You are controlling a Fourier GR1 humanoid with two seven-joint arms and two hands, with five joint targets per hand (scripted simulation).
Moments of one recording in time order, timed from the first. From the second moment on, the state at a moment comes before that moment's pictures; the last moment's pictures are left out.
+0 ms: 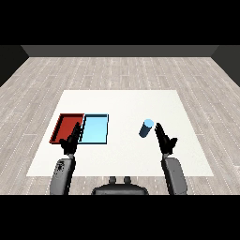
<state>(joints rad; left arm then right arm) 0.00 0.11 0.01 -1.58 0.03 0.01 0.00 -0.02 -0.08 0.00 -1.54 -0.05 0.01 0.01</state>
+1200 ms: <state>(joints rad) 0.00 0.03 0.03 -1.57 0.12 -0.08 -0.44 -0.34 -0.30 -0.28 -1.09 -0.28 0.37 -0.38</state>
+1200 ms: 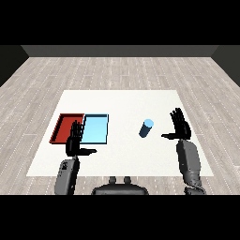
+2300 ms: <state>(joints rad) -0.01 0.03 0.05 -1.56 0.14 -0.08 -0.44 -0.46 -0.27 -0.27 -0.80 -0.28 0.36 -0.40</state>
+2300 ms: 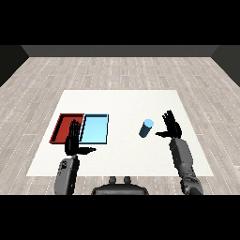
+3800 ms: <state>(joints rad) -0.01 0.04 0.07 -1.59 0.16 -0.08 -0.44 -0.60 -0.20 -0.23 -0.46 -0.22 0.35 -0.54</state>
